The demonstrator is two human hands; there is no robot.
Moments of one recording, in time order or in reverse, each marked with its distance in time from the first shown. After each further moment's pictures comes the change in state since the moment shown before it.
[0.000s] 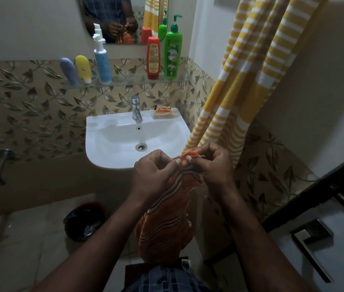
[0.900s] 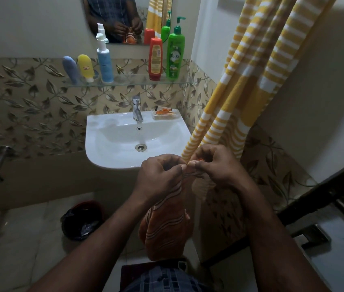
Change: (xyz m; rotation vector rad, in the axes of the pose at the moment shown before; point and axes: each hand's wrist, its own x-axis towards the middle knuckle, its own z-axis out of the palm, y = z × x) left_hand 0.003 0.002 0.006 -0.058 -0.162 0.028; right_hand 0.027 -0.020 -0.028 -0.578 -0.350 -0.058
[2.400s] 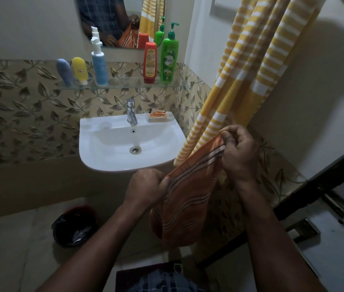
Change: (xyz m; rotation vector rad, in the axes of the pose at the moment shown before) left_hand 0.005 -0.052 -0.009 0.744 -0.035 0.102; right_hand -0.007 -0.010 -0.013 -0.040 0.792 -0.104
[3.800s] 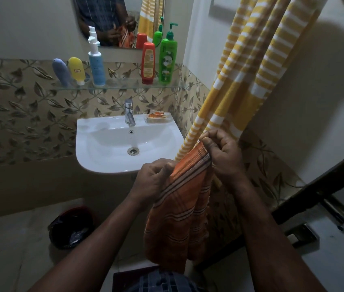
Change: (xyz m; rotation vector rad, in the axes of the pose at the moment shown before) left_hand 0.010 0.022 -0.006 -1.148 -0.092 -0.001; right_hand 0.001 0.002 0.014 0.400 -0.417 0.101
